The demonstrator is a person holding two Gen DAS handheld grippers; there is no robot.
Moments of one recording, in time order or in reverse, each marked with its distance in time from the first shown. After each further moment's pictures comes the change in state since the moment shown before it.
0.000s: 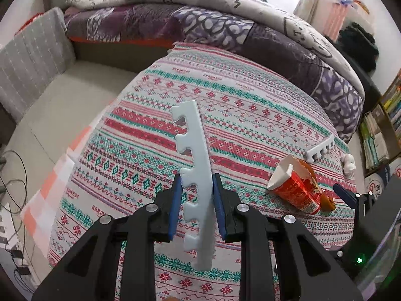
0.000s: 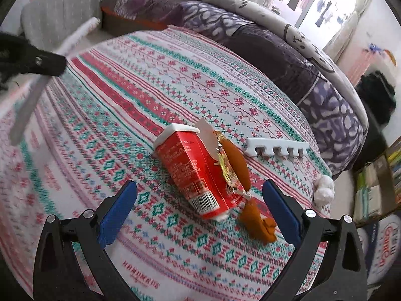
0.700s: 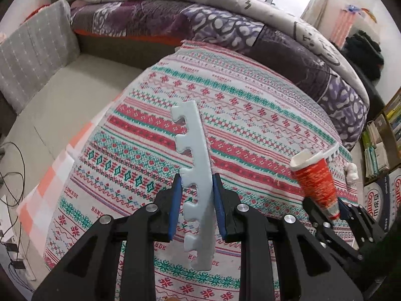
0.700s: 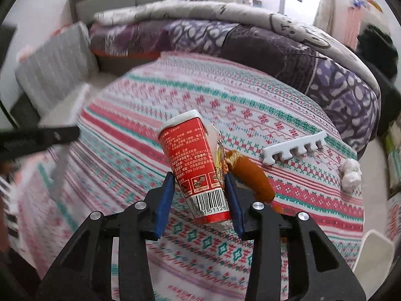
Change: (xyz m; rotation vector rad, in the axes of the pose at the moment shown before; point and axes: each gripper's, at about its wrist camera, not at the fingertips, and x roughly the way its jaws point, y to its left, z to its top) left arm 0.003 0.005 0.002 -0.030 -0.017 0.003; right arm -0.027 -0.029 0.013 0.319 -0.091 0.236
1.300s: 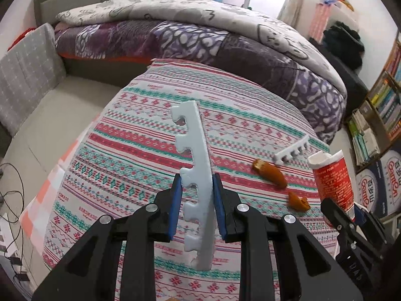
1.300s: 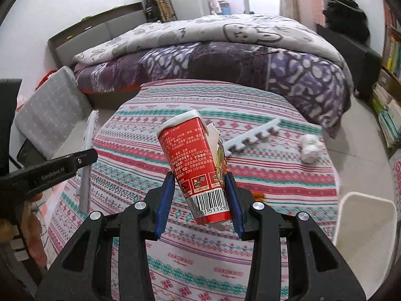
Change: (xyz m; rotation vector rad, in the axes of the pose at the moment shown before) left arm -0.035 -0.060 -0.011 0.100 -0.055 -0.046; right arm -0.074 -0.057 -0.015 0.201 -0.059 -0.022
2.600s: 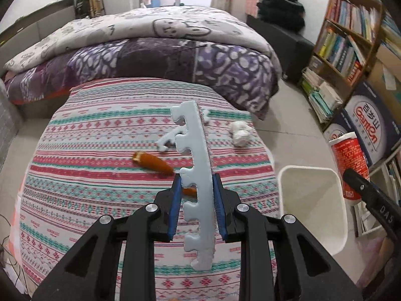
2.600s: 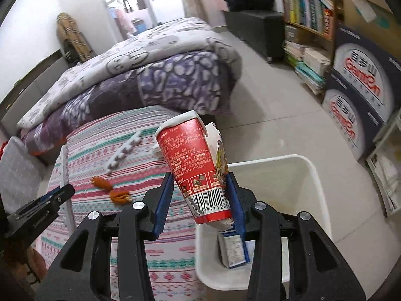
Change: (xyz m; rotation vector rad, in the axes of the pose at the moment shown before) left arm -0.014 -0.186 -0.043 0.285 -0.009 -0.158; right arm -0.102 -0.193 -0.039 0.378 -0.065 -0.277
